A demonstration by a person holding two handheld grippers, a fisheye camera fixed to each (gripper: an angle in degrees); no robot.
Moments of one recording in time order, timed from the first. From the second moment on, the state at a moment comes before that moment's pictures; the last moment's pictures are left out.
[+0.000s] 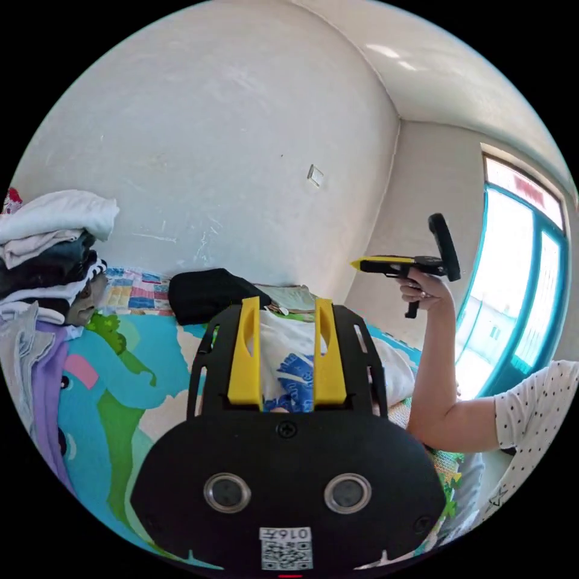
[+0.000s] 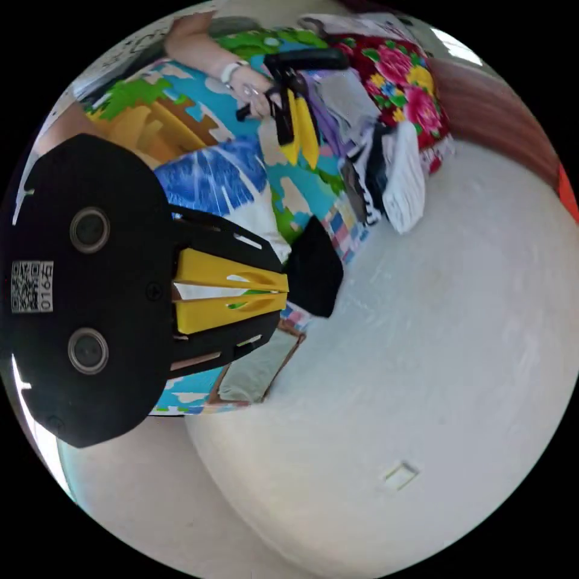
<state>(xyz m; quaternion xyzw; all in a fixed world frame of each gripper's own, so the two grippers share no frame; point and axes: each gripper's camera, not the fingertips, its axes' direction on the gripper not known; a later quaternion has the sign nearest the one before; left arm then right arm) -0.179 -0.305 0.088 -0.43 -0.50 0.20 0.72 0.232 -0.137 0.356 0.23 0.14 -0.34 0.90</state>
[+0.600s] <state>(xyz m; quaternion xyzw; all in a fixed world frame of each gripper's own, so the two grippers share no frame) -0.180 -0.242 0.111 -0.61 -0.47 0.14 0.62 0.330 -0.194 0.462 -0.07 0.09 -0.20 0.97</state>
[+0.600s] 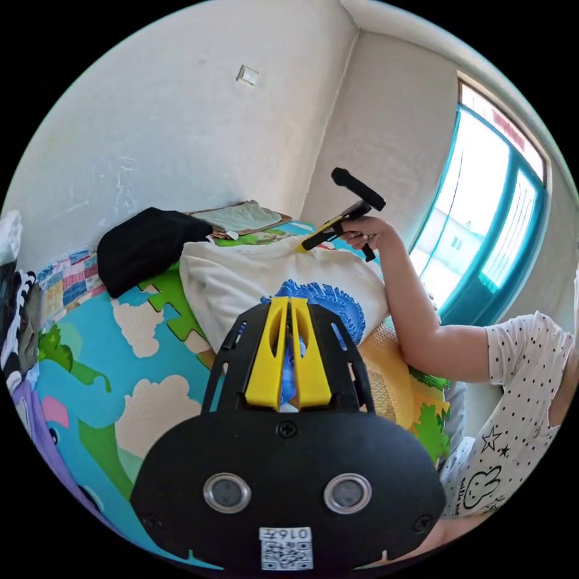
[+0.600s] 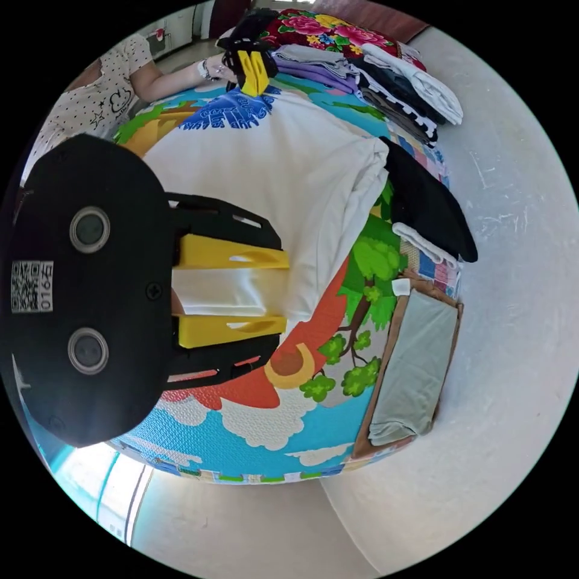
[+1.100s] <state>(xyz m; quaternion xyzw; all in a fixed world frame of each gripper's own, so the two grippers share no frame) 0.015 -0.322 0.014 -0.26 -0.65 0.29 0.66 0.105 0.026 0.296 0.16 -0.22 -0.77 0.58</state>
